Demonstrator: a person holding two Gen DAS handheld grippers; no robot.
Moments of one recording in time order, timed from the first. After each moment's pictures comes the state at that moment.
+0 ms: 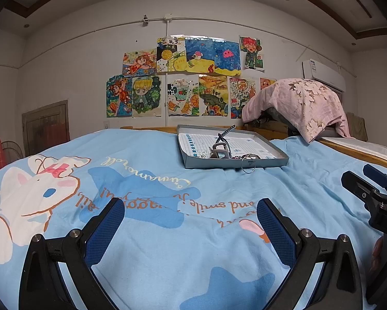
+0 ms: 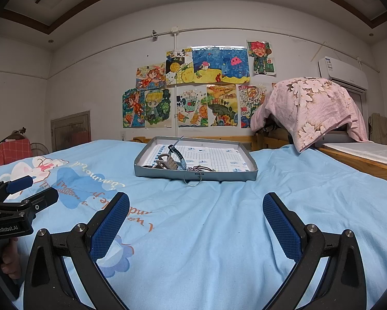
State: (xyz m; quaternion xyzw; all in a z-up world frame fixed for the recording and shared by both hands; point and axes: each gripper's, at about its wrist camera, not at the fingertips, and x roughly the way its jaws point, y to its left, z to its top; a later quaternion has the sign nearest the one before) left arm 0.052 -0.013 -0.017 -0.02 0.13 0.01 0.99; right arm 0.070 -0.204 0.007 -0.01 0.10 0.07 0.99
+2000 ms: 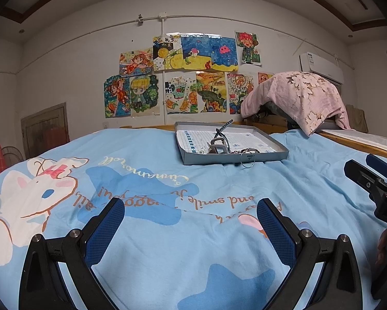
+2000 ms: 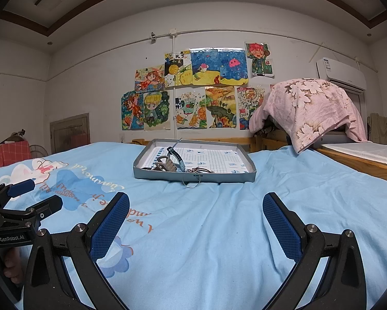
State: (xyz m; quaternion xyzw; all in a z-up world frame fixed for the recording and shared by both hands) left arm 0.056 0.008 -0.021 -0.01 0.14 0.01 0.99; right arm 0.069 -0.208 0.008 0.00 0.09 0.06 0.99
